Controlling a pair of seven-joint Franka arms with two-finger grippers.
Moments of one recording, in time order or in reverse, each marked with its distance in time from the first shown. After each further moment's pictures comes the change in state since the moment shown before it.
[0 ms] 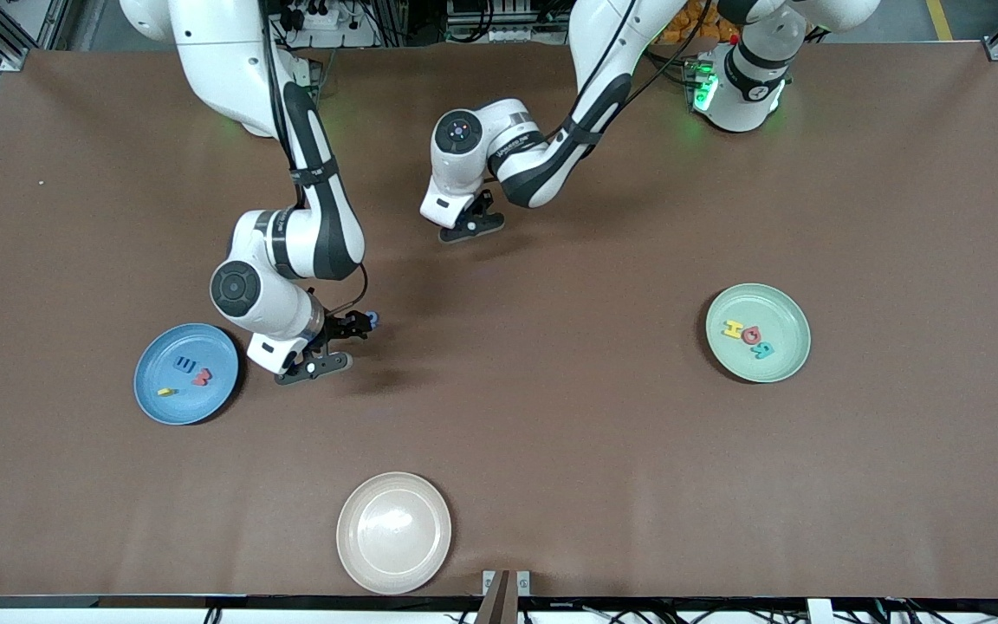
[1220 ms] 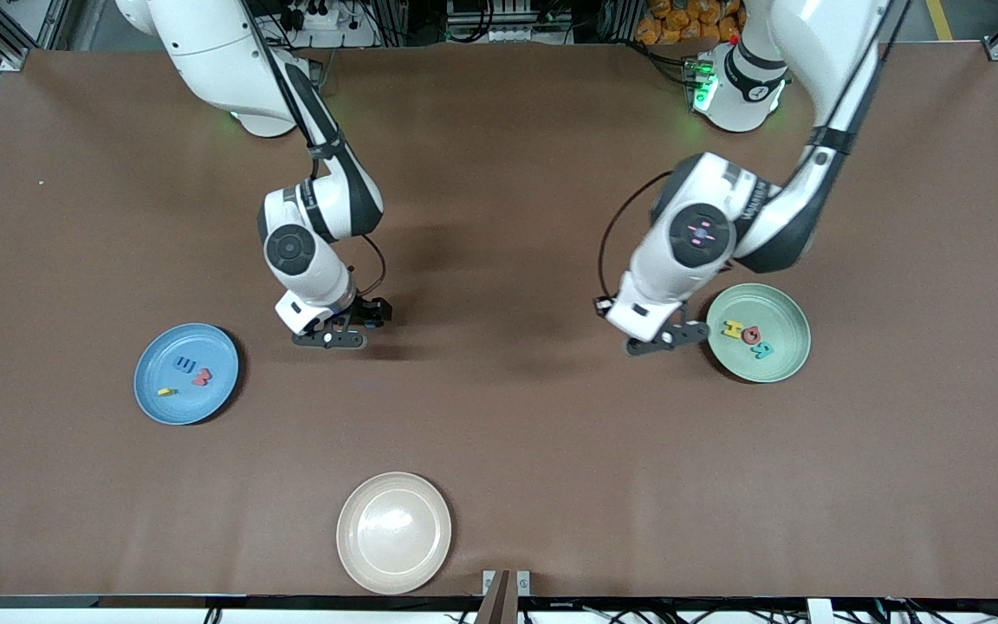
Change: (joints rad) left arm 0.625 -0.335 0.002 -0.092 0.009 -0.343 0.749; right arm -0.157 -0.097 0.325 -0.206 -0.399 0.274 0.718
